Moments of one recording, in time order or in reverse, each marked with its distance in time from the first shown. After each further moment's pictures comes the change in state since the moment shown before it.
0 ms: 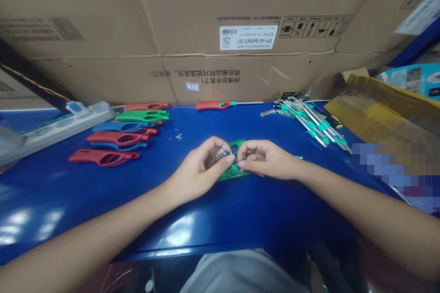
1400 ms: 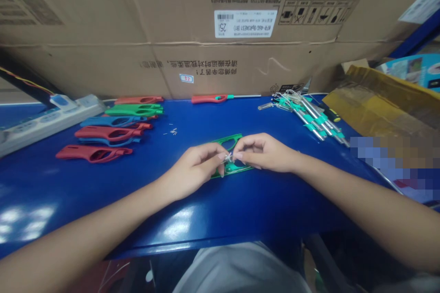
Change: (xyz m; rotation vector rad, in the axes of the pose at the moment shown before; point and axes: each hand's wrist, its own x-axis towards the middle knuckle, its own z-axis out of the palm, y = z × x) left_hand 0.001 0.000 -0.003 -0.004 -0.155 -0.173; right_hand 0.000 -0.008 -0.001 -0.042 0.018 -0.020
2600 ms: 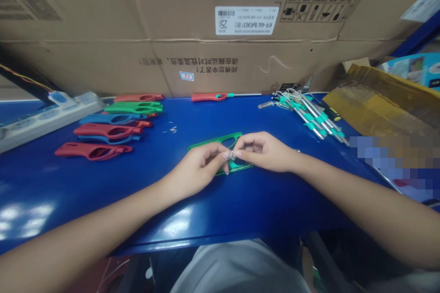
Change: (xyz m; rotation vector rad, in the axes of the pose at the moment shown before) left_hand 0.003 -0.001 0.008 0.100 0.047 0.048; right_hand 0.002 0.005 0.003 -0.062 0.056 -0.070
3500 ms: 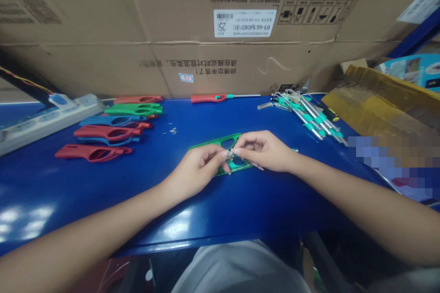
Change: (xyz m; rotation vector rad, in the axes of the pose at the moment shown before) left_hand 0.001 -0.004 0.002 0.003 0.029 -0.016; right_hand -0.003 0.001 0.001 0.069 0.072 0.027
